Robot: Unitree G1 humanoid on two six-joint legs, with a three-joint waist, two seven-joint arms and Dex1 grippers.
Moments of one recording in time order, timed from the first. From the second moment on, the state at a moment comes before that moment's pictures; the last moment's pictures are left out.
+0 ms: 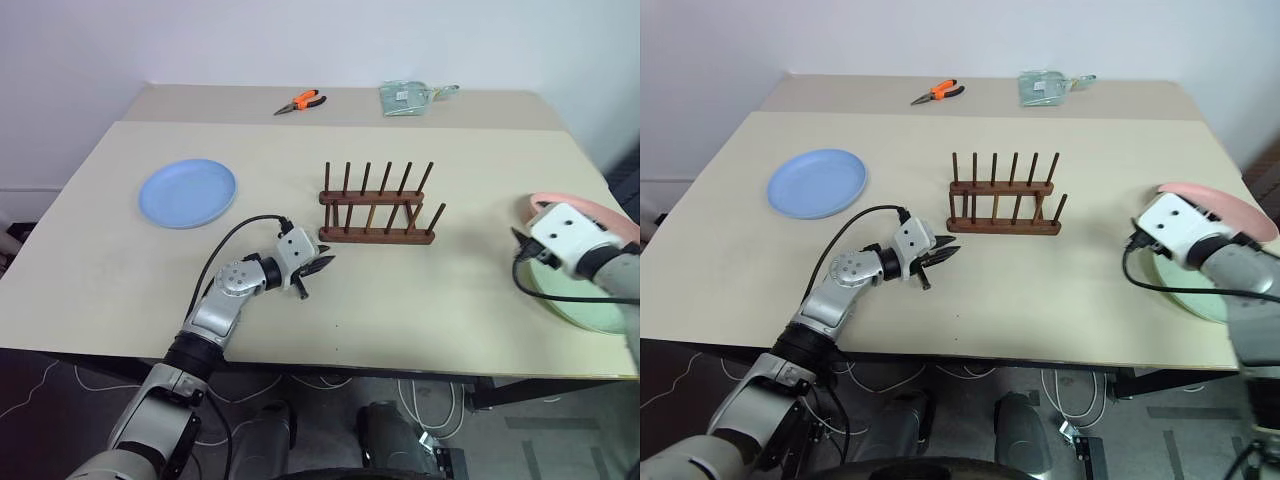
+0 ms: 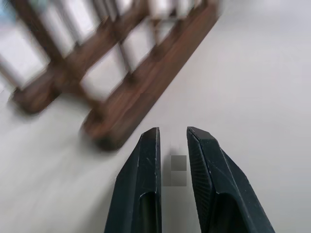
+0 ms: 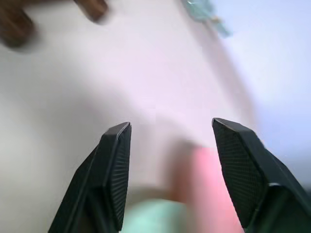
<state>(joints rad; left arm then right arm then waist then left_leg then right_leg) -0.49 0.30 -0.28 0.27 -0.06 -0.02 -0.75 -0.11 -0.99 -0.22 -0.05 -0.13 0.15 0.53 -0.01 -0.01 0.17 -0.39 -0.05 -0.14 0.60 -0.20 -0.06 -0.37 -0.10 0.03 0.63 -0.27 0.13</state>
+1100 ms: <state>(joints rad) -0.50 0.31 -0.07 0.18 -0.10 -0.09 -0.60 -0.45 -0.58 -0.27 -0.30 0.60 0.47 0.42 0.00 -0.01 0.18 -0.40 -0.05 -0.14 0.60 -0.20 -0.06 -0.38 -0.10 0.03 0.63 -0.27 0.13</state>
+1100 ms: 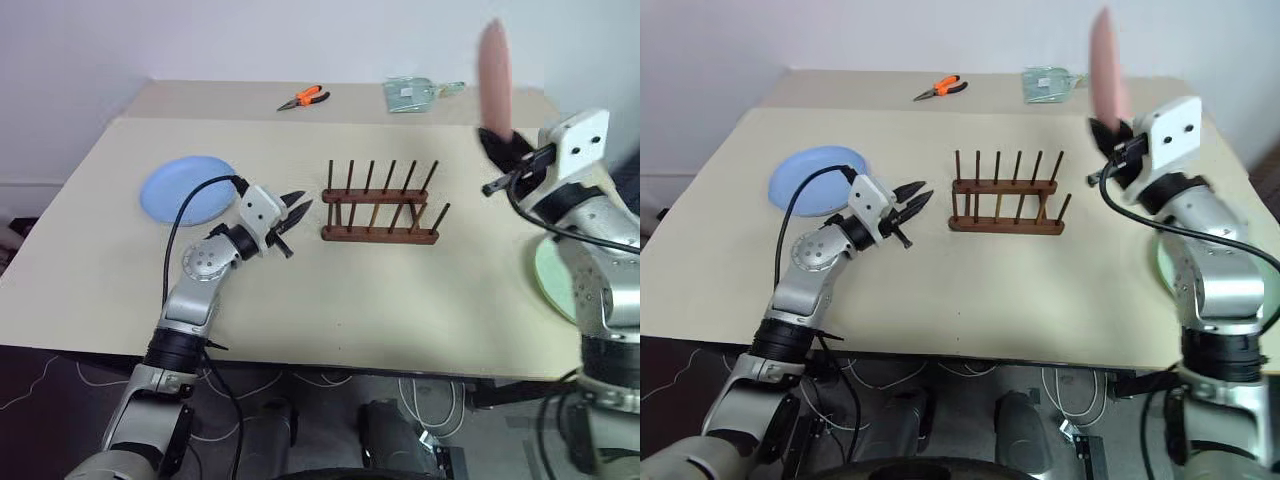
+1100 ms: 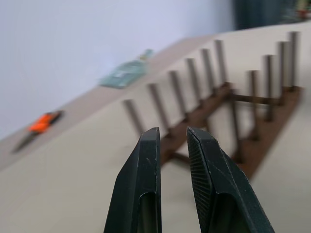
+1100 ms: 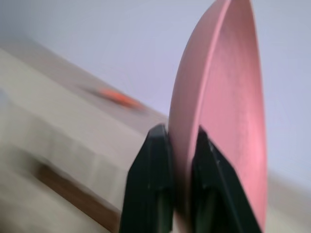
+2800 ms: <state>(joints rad) -0.44 0.30 -0.09 0.10 -0.22 0.03 -0.74 -0.36 -0.55 -0.35 -0.39 0.78 0.63 0.16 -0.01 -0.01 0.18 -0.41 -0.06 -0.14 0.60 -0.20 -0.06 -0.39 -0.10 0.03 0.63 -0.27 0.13</state>
